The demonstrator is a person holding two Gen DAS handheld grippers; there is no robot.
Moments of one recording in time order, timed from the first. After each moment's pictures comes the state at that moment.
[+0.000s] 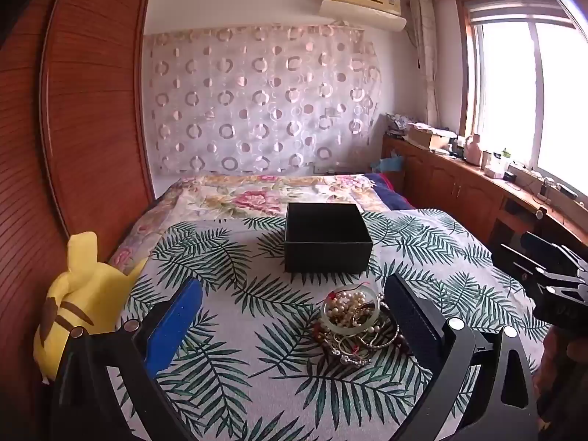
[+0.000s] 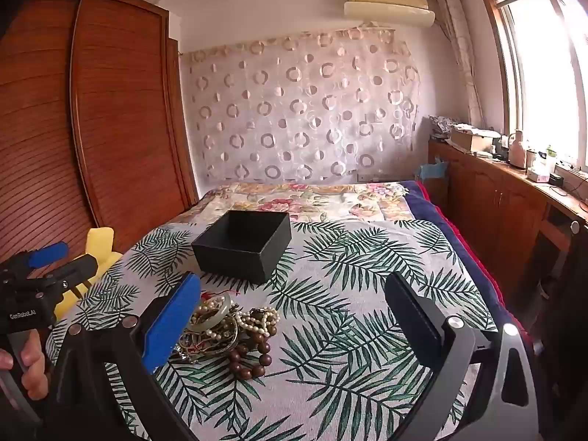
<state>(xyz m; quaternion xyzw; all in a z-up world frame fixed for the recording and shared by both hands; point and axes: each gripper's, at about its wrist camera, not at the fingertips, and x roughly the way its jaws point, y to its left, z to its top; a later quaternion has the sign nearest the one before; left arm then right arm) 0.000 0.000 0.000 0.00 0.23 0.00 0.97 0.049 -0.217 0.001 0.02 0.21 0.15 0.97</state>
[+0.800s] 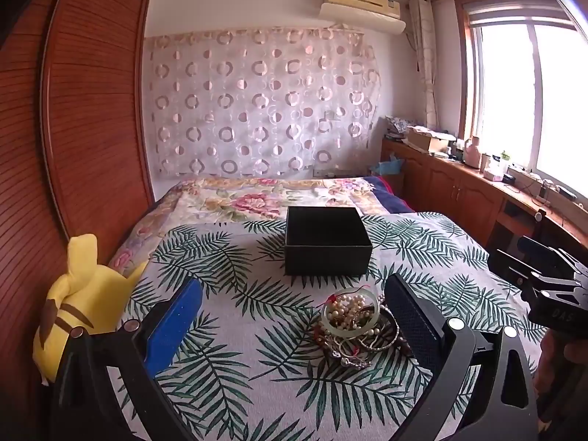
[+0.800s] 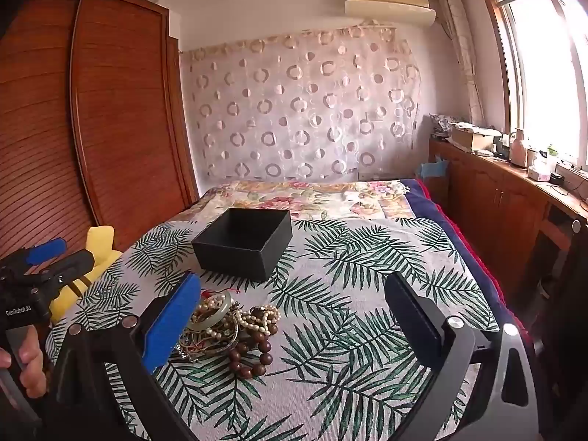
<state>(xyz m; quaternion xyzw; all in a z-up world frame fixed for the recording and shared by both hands) 0.000 0.001 0.004 -0.01 0.23 0.00 0.97 0.050 -0.216 0.000 0.02 0.22 0.15 0.96</state>
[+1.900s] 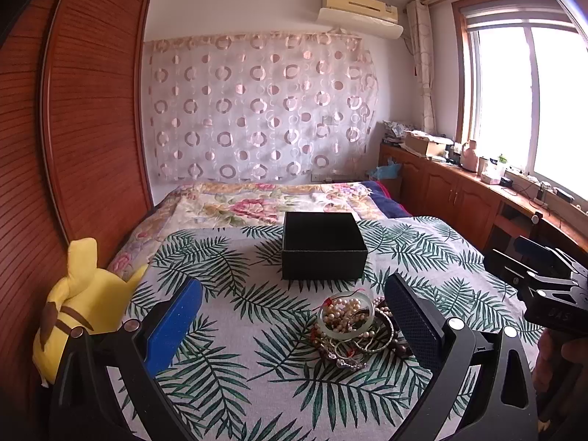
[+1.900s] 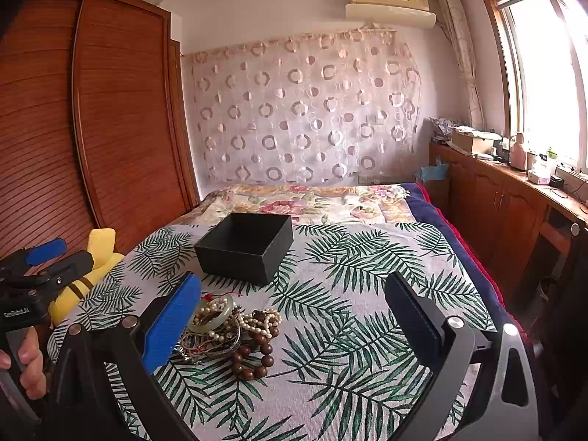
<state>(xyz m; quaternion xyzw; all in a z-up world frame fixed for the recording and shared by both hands) -0.004 -0.004 0.019 -0.01 0.22 0.00 0.98 0.046 -0.211 0.007 0.02 0.22 0.15 0.97</state>
